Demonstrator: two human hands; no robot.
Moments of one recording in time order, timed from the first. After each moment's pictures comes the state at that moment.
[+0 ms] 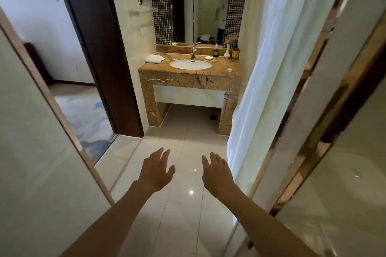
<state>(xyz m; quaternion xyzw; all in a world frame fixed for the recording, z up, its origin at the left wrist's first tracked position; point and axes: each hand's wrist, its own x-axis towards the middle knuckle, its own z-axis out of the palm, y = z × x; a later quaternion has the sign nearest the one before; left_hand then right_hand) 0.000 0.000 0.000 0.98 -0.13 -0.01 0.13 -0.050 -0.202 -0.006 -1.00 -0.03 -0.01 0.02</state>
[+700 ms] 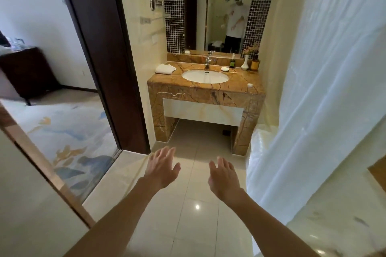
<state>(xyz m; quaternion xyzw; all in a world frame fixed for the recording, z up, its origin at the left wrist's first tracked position) 0.249 0.028 0.020 0.98 -0.14 0.02 0.15 0.199 -0.181 -0.008 -1.00 -0.03 -0.05 0.04</state>
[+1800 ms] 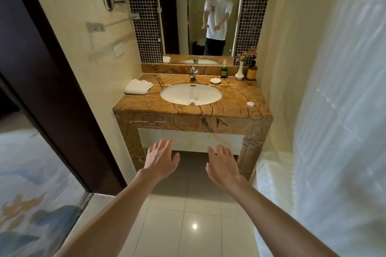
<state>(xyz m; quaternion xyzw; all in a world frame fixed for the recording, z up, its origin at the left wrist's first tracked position) 0.700 -0.100 0.024 0.97 -0.17 0.05 0.17 0.630 -0.301 0.019 -1.00 0.00 -0.06 0.05</state>
